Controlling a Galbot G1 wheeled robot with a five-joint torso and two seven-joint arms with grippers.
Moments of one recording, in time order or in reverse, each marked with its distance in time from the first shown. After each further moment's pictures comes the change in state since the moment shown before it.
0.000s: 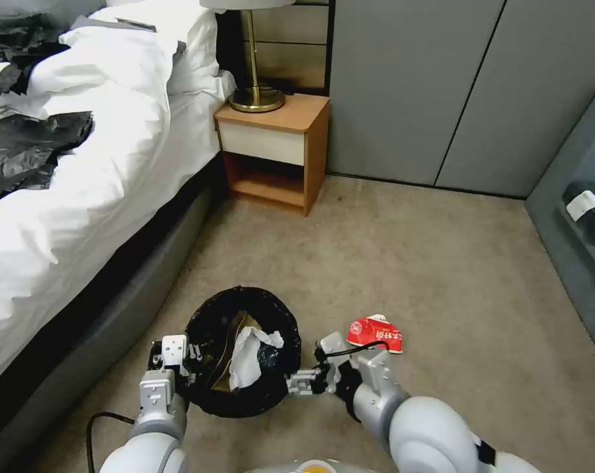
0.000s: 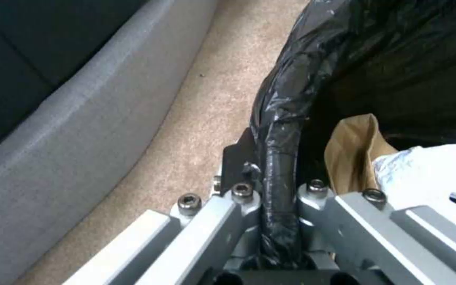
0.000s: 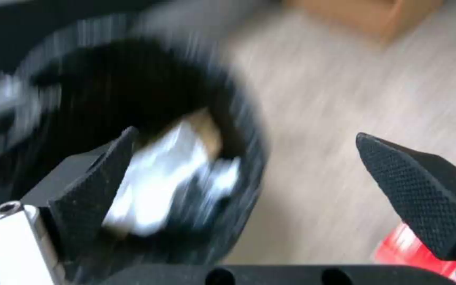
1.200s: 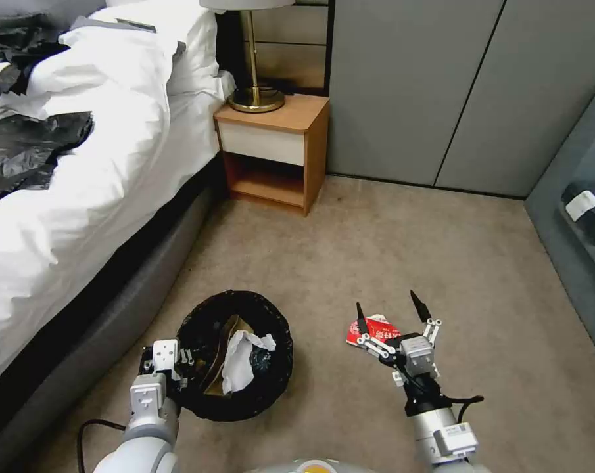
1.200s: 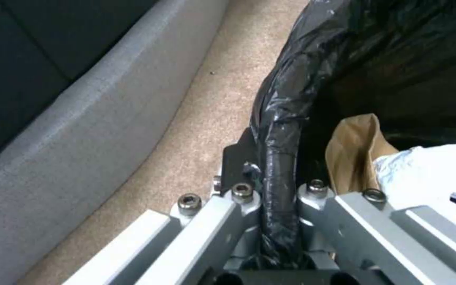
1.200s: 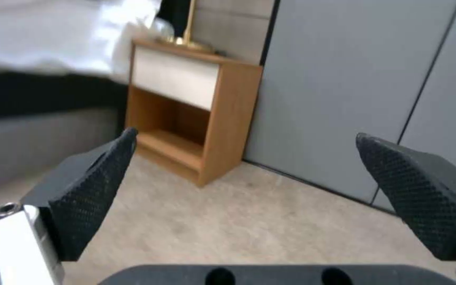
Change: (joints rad) left arm 0.020 -0.003 -0.029 -0.014 -0.020 -0.008 -0.001; right arm -0.379 0.271 0.479 -0.269 -0.585 0.784 -0.195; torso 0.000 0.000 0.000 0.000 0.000
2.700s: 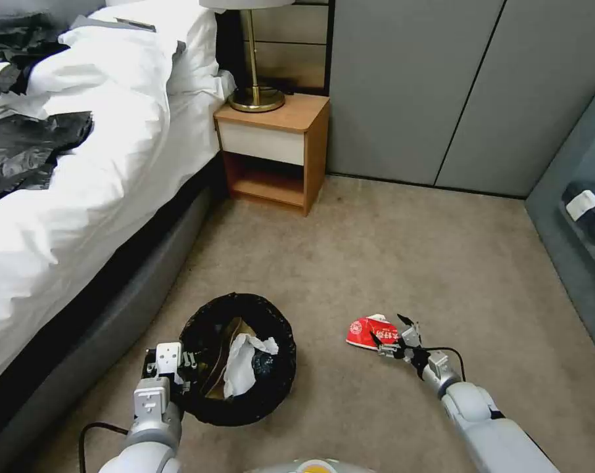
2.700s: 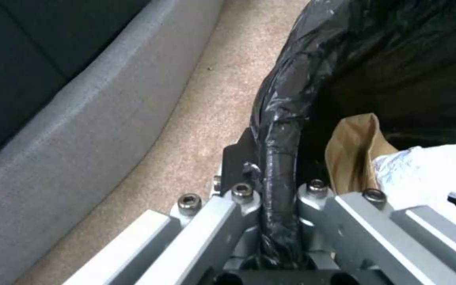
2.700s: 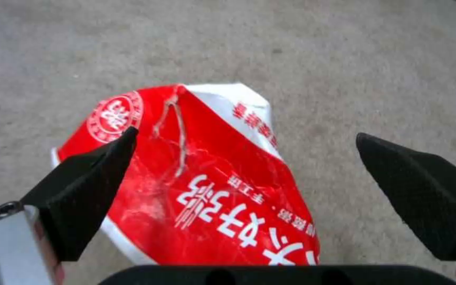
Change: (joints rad) left arm 0.025 -0.008 0.020 -0.016 0.032 0.003 -0.003; right arm 0.669 -0.019 -0.072 -1.157 0.229 0.094 -0.504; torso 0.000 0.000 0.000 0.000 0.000
